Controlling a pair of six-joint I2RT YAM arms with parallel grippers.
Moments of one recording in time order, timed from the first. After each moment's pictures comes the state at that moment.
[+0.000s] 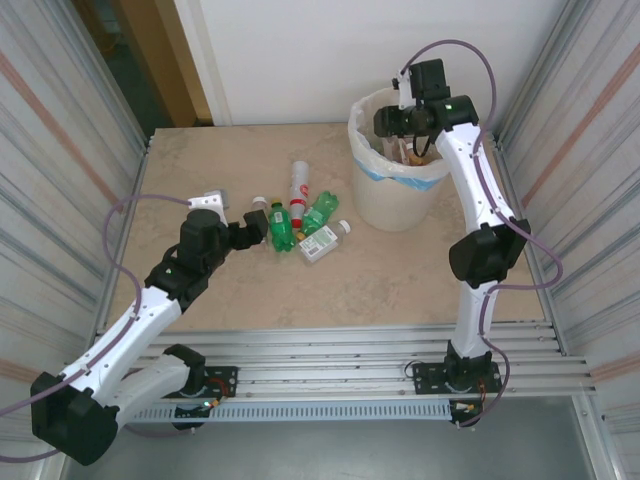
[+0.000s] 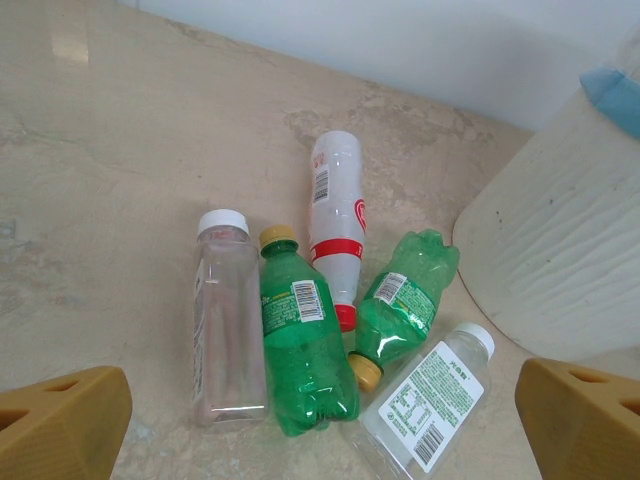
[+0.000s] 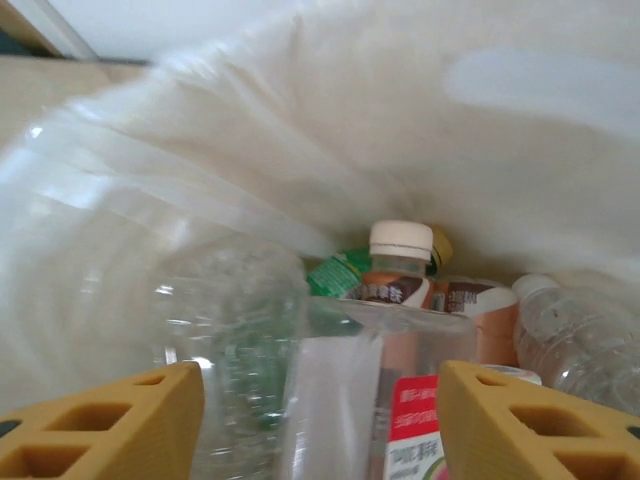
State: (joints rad) left arm -0.45 0.93 0.72 -0.22 -0.16 -0.49; right arm 0.27 2.01 2.32 -1.03 -0.05 0.12
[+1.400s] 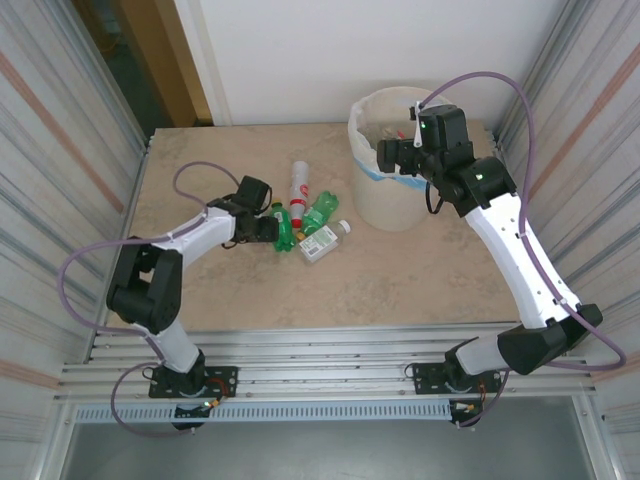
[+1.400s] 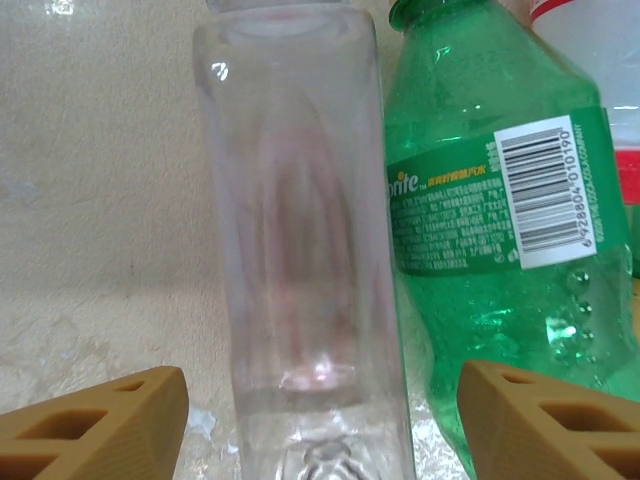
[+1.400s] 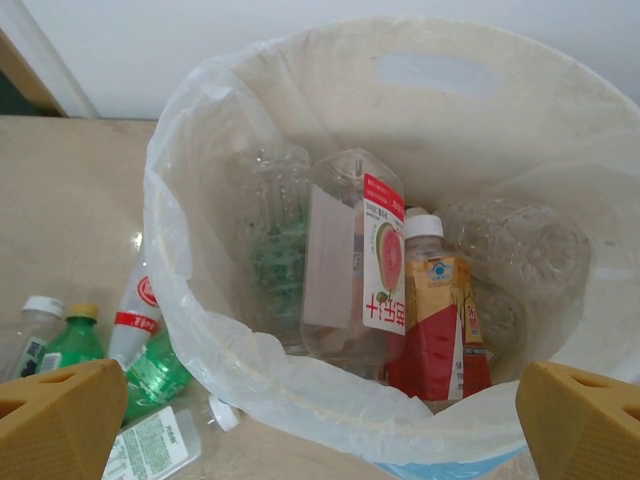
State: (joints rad) left arm -0.40 1.71 1.14 -0.56 -0.13 -0.34; right arm 0.44 1.41 1.71 -0.86 0.26 0.22
